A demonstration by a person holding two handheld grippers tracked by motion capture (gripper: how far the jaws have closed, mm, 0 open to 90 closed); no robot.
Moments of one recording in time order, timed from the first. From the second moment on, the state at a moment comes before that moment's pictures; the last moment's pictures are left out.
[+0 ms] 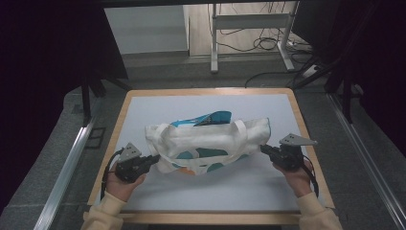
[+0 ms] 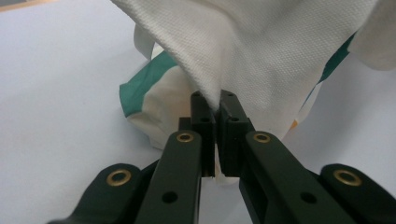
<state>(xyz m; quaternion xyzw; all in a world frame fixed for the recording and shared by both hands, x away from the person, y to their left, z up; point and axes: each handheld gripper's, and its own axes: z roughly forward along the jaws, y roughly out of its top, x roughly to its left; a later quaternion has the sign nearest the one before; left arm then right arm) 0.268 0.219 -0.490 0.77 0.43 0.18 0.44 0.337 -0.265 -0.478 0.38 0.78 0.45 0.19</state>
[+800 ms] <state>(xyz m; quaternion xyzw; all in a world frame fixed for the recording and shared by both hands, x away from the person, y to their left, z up) 0.287 0.206 -0.522 0.80 0.44 0.15 0.39 0.346 -0.255 -0.510 0.39 0.82 0.39 0.15</state>
